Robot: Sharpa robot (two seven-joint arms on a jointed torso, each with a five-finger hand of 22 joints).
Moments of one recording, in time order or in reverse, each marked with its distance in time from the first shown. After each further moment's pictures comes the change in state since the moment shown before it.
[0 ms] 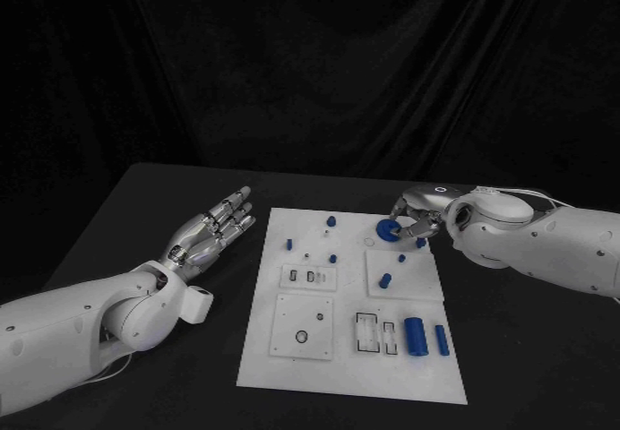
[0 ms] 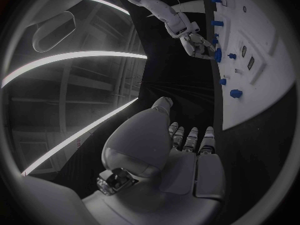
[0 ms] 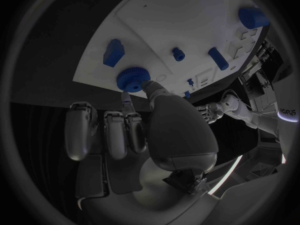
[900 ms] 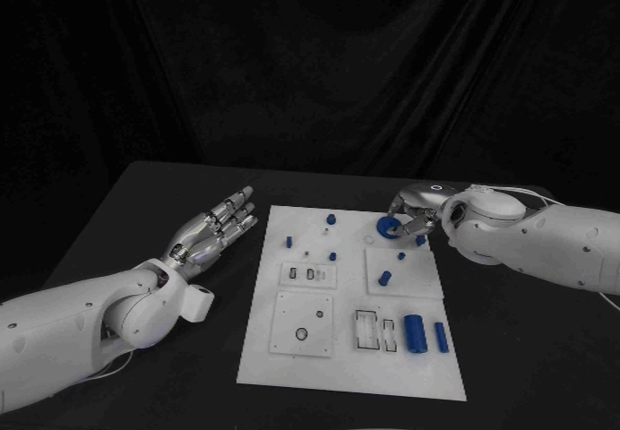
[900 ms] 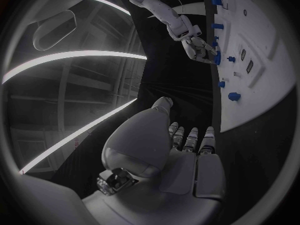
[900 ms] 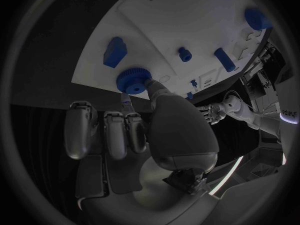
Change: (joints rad) left arm -0.002 0.006 0.000 -0.007 0.000 0.023 -0.014; left_hand 0.000 0.000 0.005 -0.005 0.000 0.001 0.008 0.000 0.000 0.000 0.000 0.000 -0.001 -0.004 0.003 0.000 0.001 0.000 0.000 0.007 0.000 0.000; right arm -0.017 0.035 0.007 -0.048 0.000 -0.004 0.002; right_hand 0.010 -0.009 0.006 -0.039 -0.094 0.046 -0.004 0.010 0.025 0.000 0.000 0.000 0.000 0.000 0.000 0.000 0.000 0.000 -0.003 -0.003 -0.021 0.000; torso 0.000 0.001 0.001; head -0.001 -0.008
